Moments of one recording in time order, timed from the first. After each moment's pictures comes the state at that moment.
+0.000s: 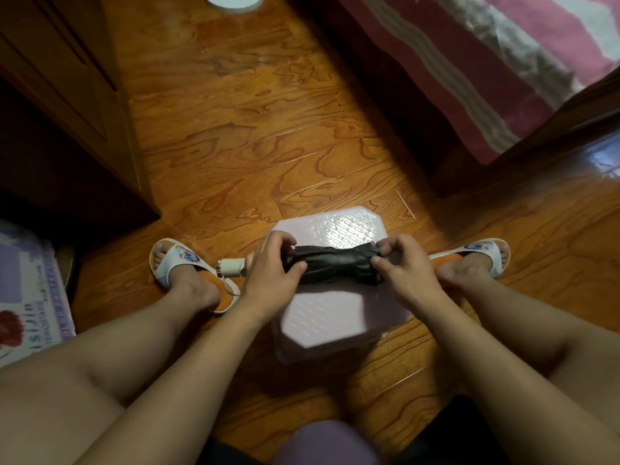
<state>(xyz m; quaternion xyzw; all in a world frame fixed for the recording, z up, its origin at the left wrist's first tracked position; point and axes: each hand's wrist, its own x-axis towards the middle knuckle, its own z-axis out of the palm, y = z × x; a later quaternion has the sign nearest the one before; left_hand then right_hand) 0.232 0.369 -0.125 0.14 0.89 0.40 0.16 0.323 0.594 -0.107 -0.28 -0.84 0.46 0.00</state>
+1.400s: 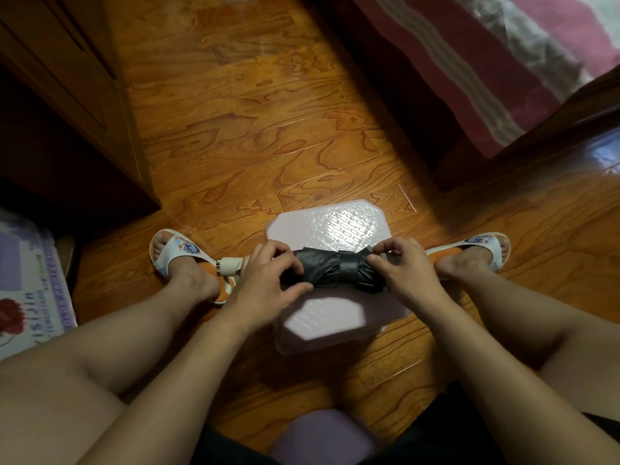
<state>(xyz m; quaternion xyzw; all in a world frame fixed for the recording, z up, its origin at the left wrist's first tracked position) 0.243 0.339 -0.132 0.30 0.88 0.35 0.12 0.328 0.584 -0.103 -0.30 -0.86 0.41 -0.04</state>
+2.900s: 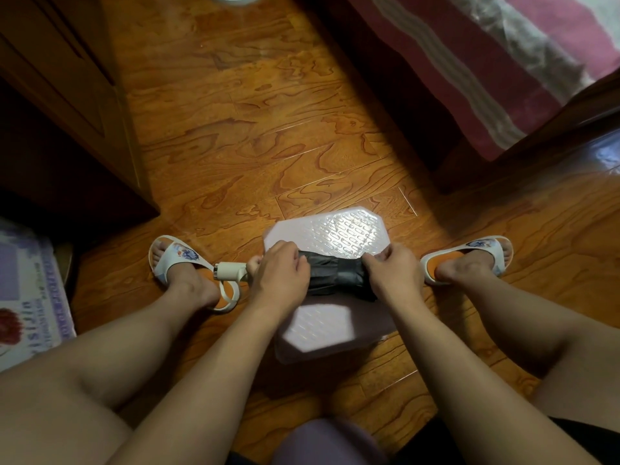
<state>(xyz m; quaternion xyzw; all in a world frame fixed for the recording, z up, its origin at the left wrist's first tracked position) 0.236 0.393 -0.120 0.11 0.94 0.28 0.16 0.301 0.562 -0.113 -0.47 -0.83 0.31 -0.05</state>
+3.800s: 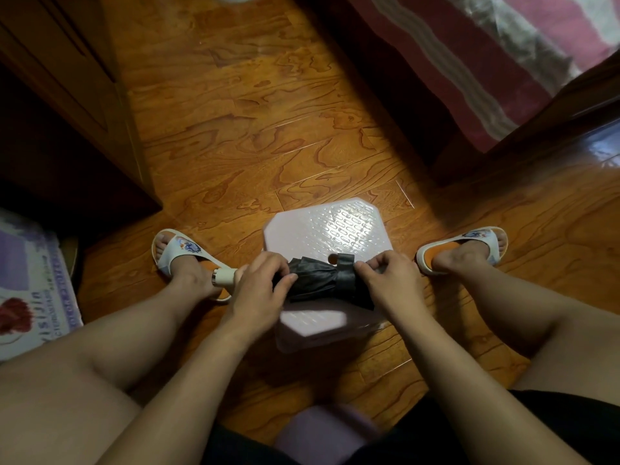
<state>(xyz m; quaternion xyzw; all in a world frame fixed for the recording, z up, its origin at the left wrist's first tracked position) 0.267 0.331 -0.127 0.22 0.89 0.39 0.12 0.343 0.544 -0.094 -0.40 -0.85 0.35 -0.04</state>
